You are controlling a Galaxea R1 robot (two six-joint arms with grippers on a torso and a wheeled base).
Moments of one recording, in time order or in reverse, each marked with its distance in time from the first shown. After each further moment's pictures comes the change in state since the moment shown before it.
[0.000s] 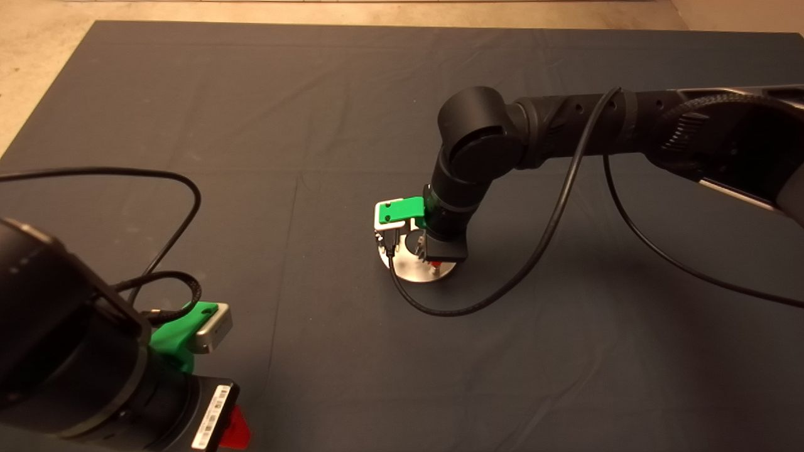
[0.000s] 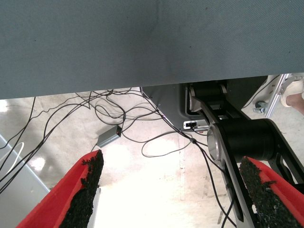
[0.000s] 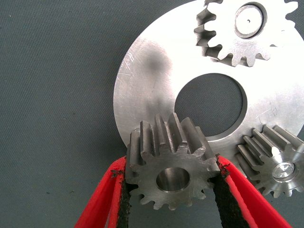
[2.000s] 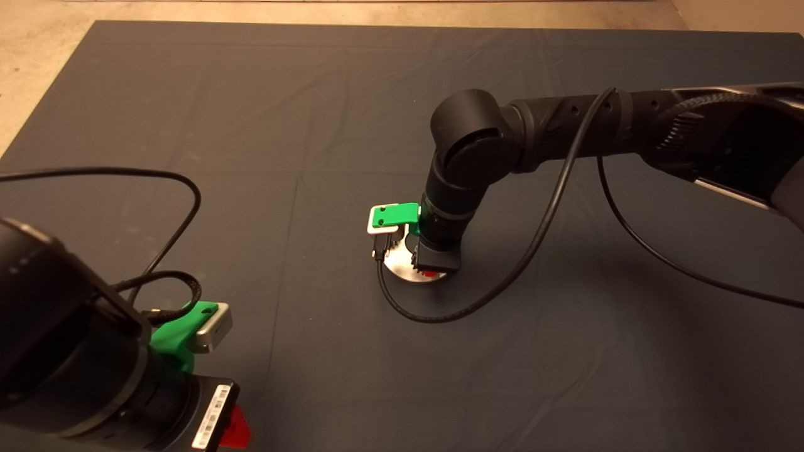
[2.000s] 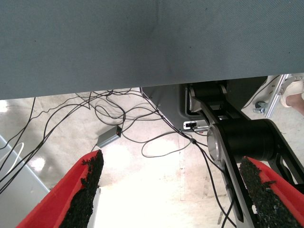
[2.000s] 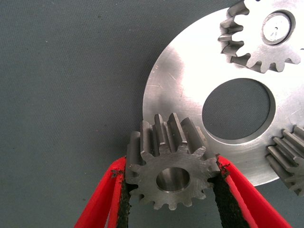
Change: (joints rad) left arm 0.000 0.000 0.000 0.001 0.000 0.000; right arm 0.001 0.016 0.016 0.047 0.000 0.121
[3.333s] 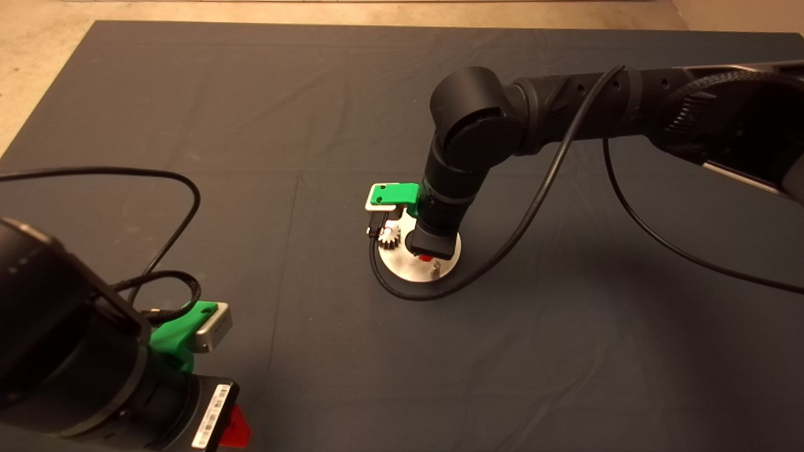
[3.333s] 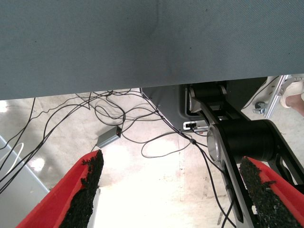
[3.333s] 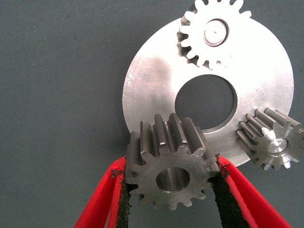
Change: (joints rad) left arm 0.000 -0.002 0.000 0.002 0.000 0.000; right arm 0.049 0.006 0.005 0.001 0.000 0.125
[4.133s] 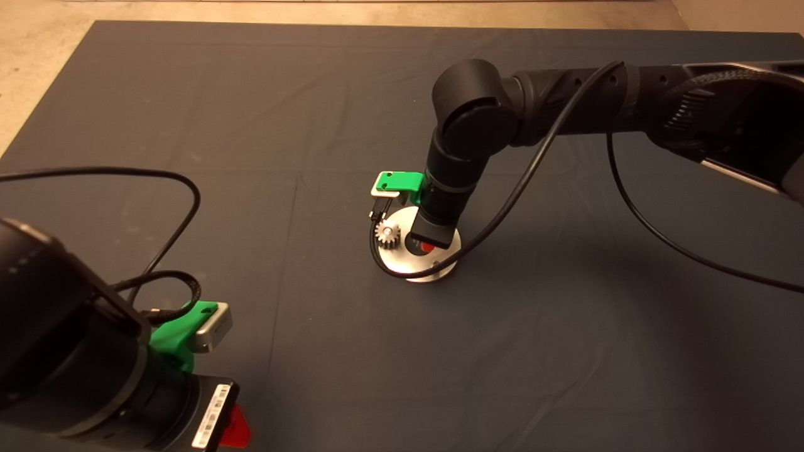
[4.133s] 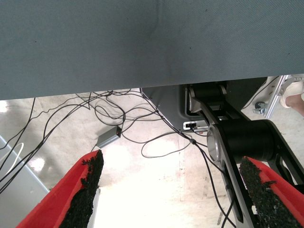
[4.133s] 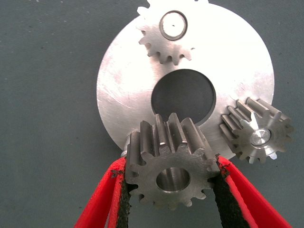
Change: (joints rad) left arm 0.000 0.000 0.000 0.000 0.000 0.000; right arm 0.000 0.001 -0.059 0.000 0.000 0.054
